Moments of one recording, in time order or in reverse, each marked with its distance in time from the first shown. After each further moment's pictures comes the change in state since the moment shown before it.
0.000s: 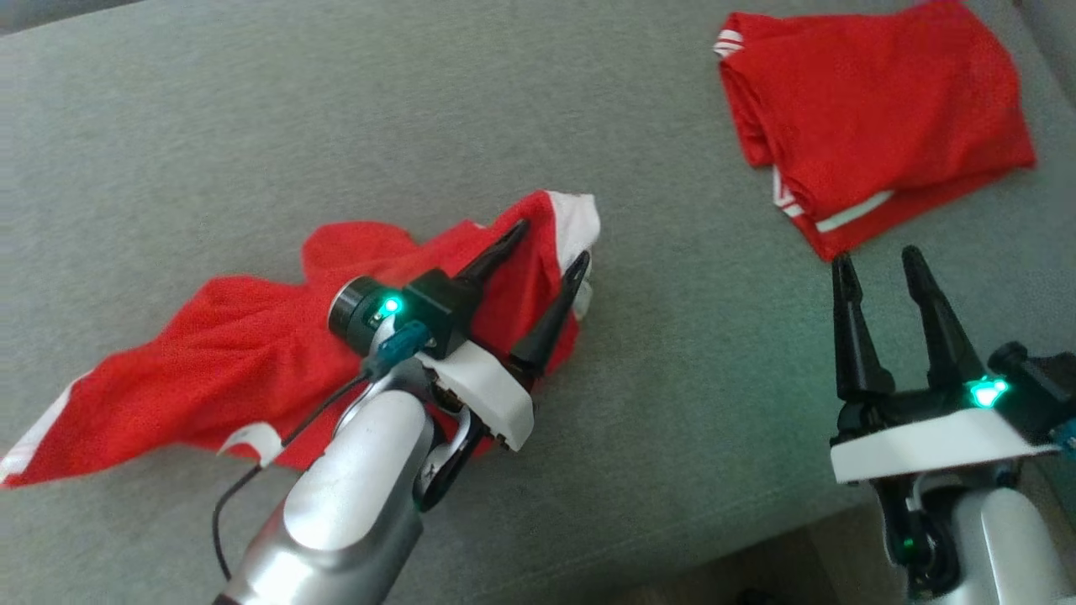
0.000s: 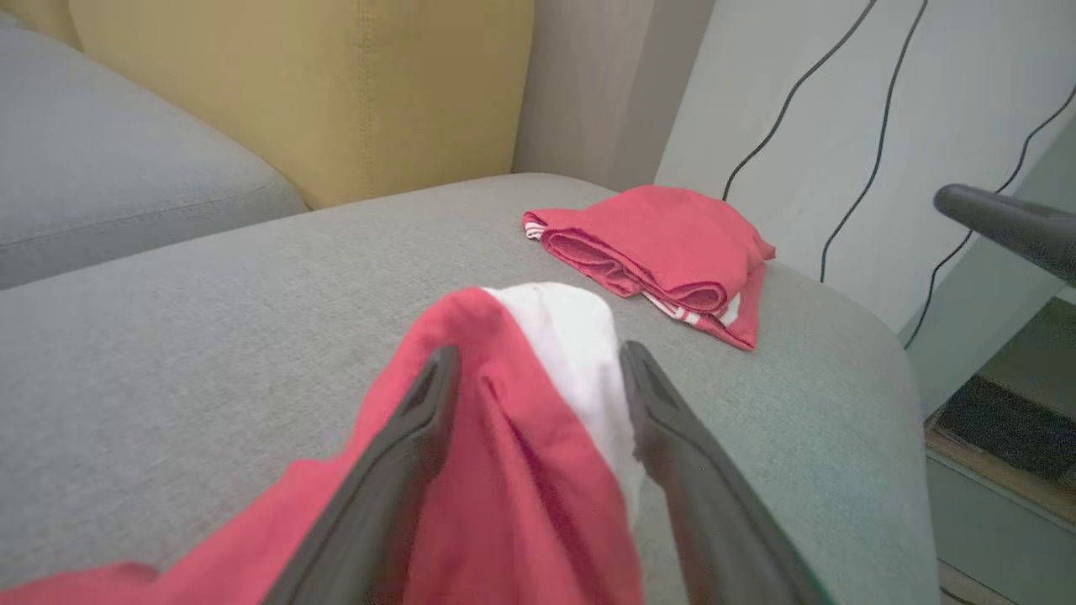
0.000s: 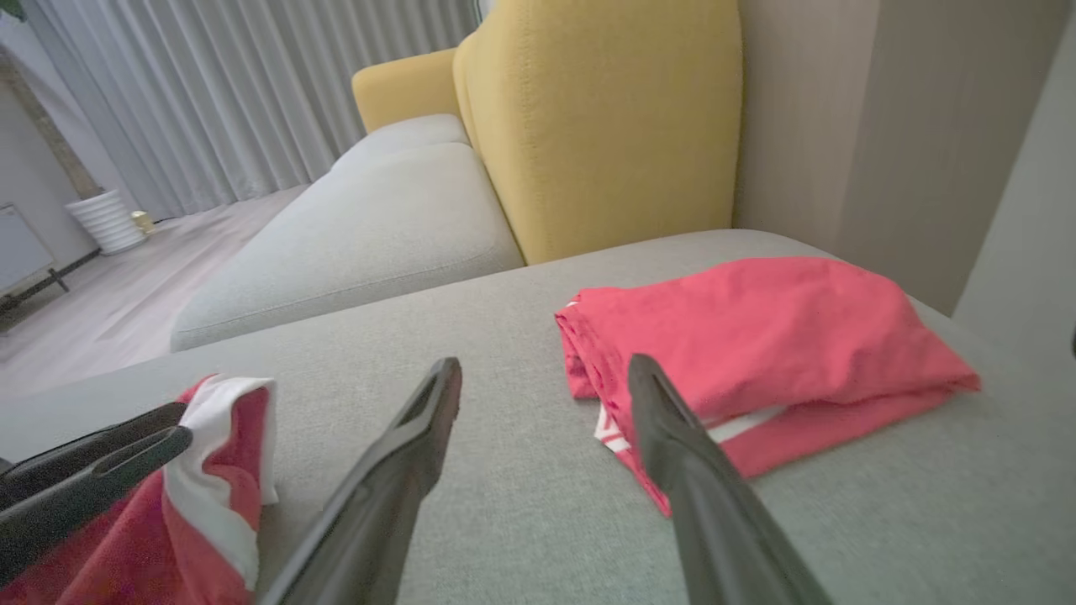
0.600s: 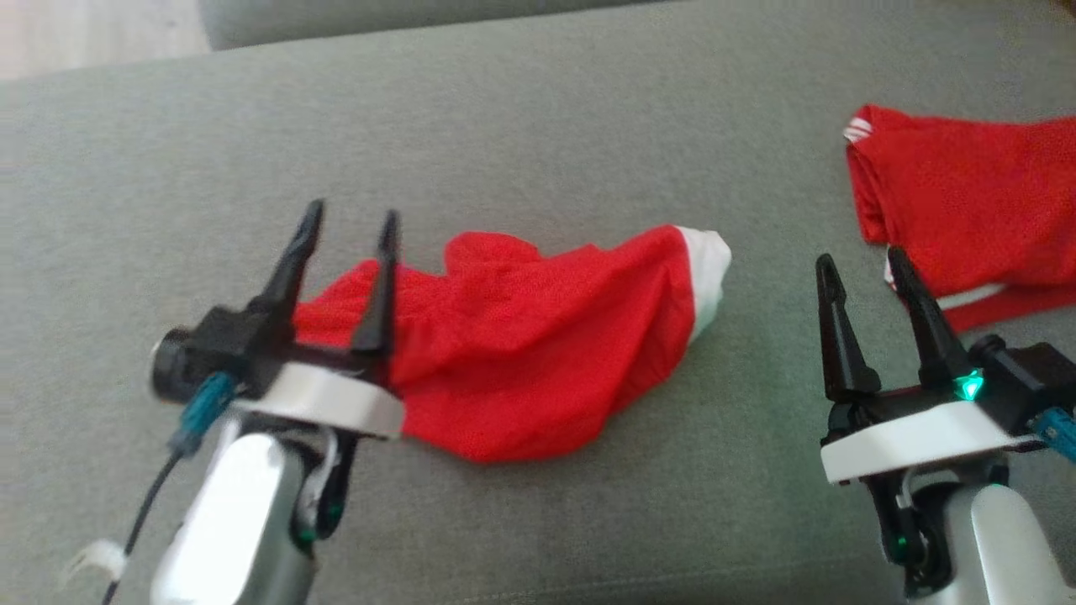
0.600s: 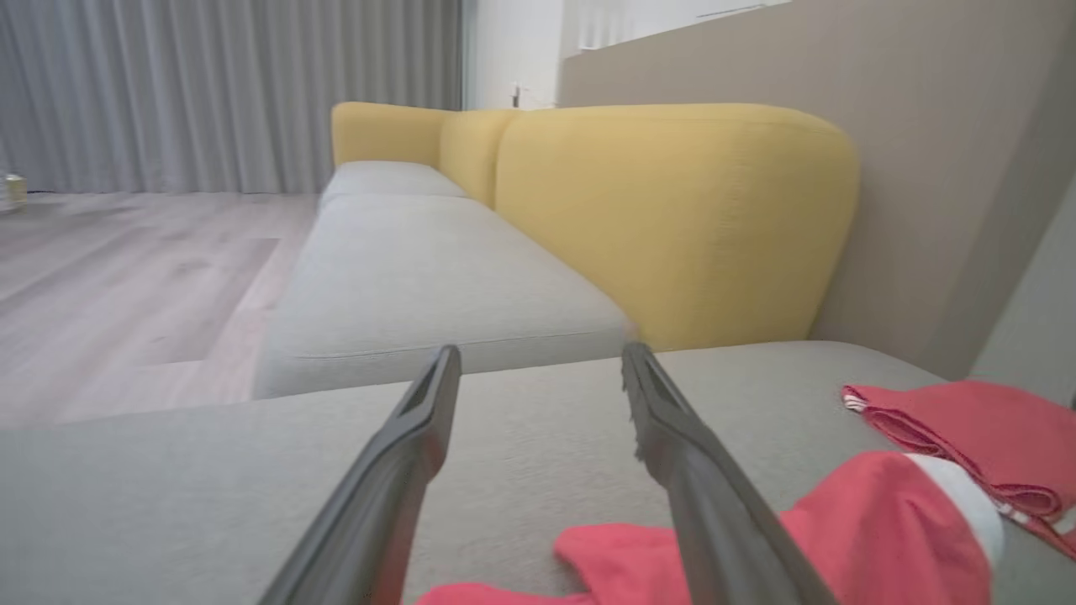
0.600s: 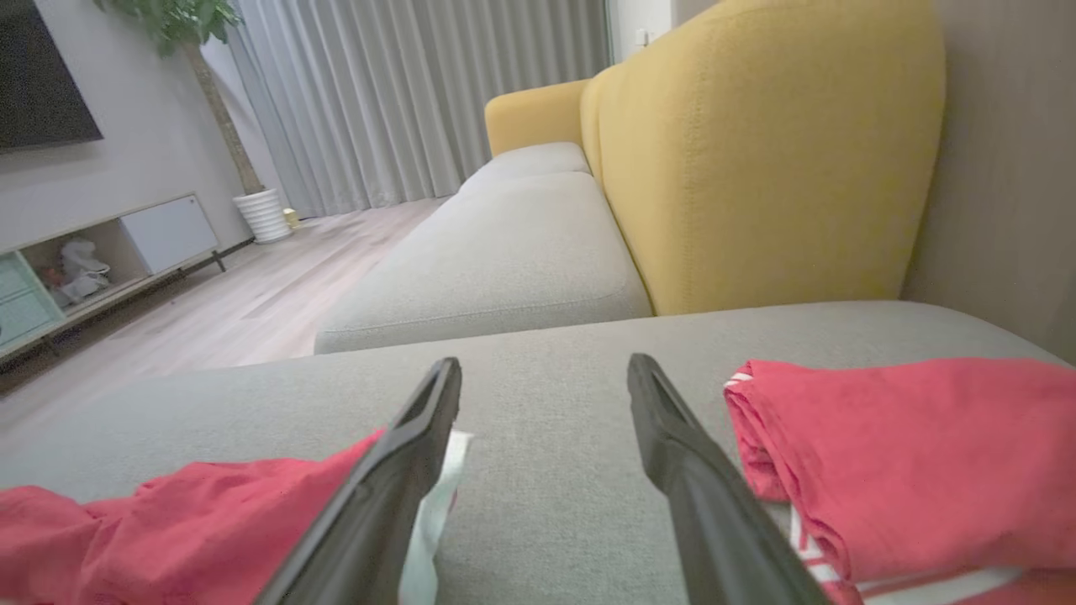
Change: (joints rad) left arm 0.212 0.095 0.272 -0.291 -0.012 0.169 -0.042; right arm -0.014 0.000 0.010 0.008 -0.058 0.000 0.036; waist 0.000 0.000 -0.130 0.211
